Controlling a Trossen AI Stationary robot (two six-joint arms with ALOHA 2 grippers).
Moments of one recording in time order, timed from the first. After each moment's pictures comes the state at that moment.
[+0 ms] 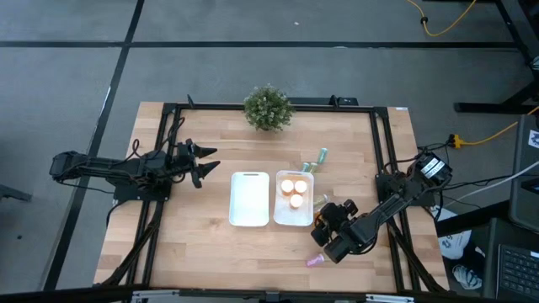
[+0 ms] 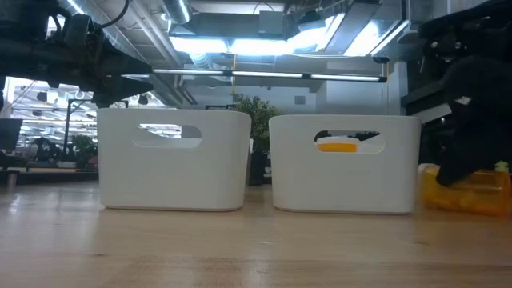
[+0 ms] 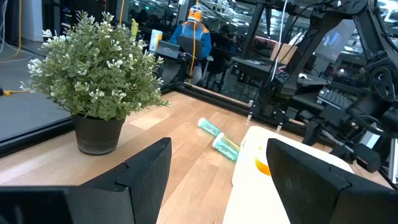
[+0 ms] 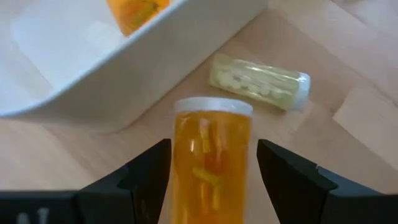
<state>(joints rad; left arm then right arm) 0.03 0.33 0.01 0.32 -0.33 -0.29 0.72 1.77 0.98 -0.79 0.60 1.57</state>
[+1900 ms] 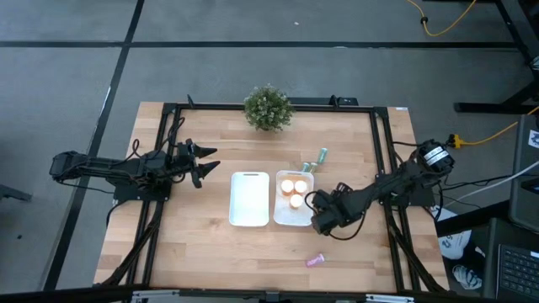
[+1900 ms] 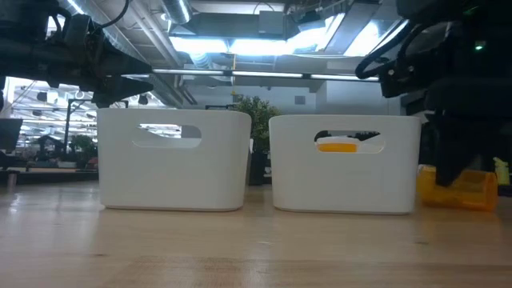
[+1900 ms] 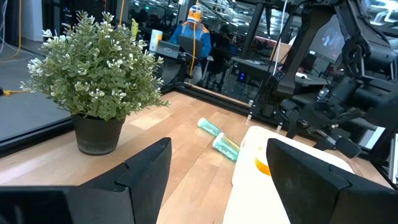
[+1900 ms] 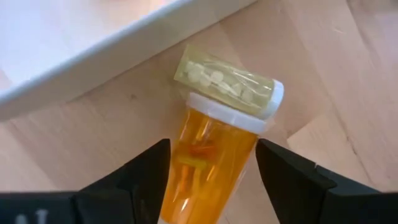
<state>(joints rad) 0.03 0.33 0.01 0.32 -0.33 -0.29 0.47 1.68 0.98 -0.86 0.29 1.04</state>
